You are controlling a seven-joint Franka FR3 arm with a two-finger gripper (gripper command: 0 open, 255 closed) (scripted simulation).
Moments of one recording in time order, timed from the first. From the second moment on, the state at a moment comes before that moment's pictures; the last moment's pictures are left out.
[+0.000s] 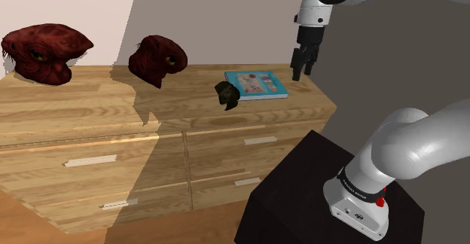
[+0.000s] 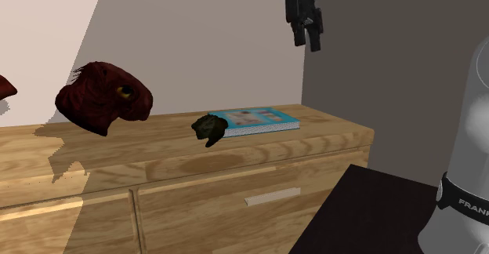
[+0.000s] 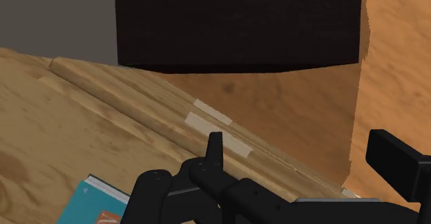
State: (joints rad) arm -0.02 -0.55 -0.08 -2.36 0.04 1.60 -0.12
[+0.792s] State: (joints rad) arm 0.00 -0.12 -0.20 -2.26 0.43 1.85 -0.16
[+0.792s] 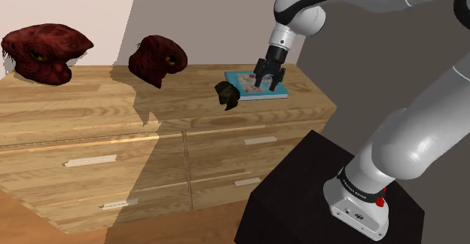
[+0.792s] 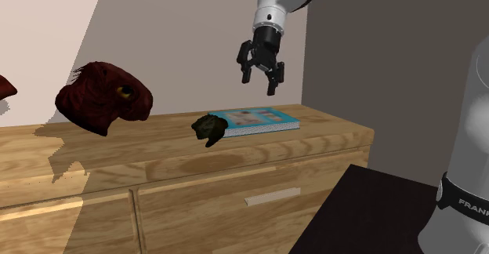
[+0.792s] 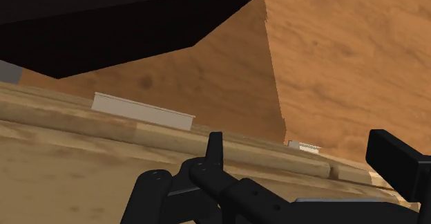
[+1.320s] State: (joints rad) arm -0.03 0.21 -0.21 -2.10 0.78 1.89 -0.26
